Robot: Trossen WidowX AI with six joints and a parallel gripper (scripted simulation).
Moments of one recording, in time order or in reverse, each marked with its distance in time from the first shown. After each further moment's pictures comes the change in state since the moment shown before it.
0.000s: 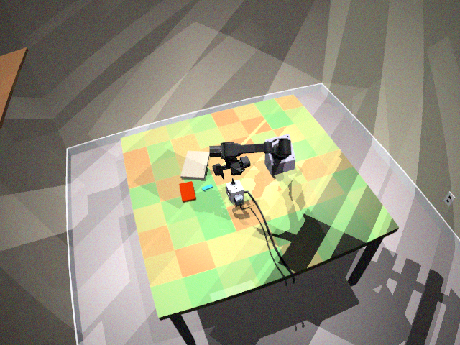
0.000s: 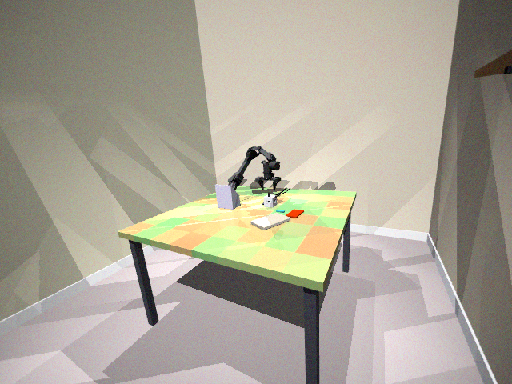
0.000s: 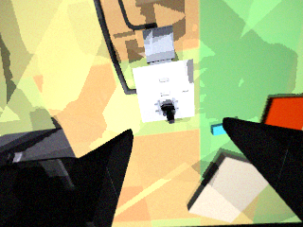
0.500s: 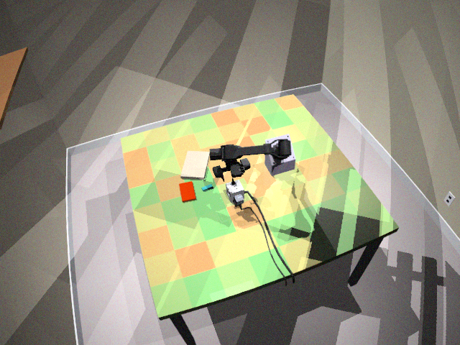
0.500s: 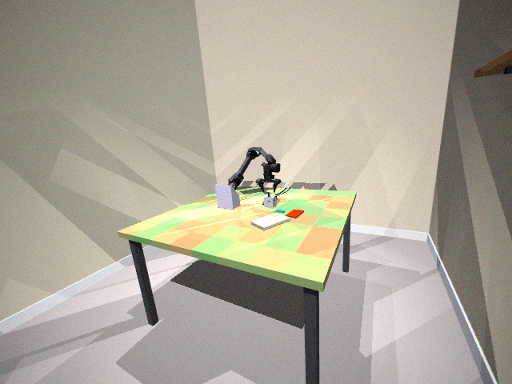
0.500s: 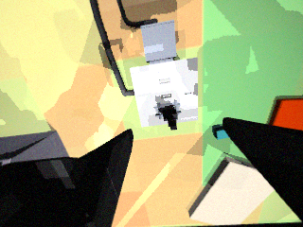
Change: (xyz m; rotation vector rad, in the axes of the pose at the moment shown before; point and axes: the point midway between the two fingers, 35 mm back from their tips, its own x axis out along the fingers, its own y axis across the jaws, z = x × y) arm 0.015 0.000 0.000 0.000 -0.001 0.000
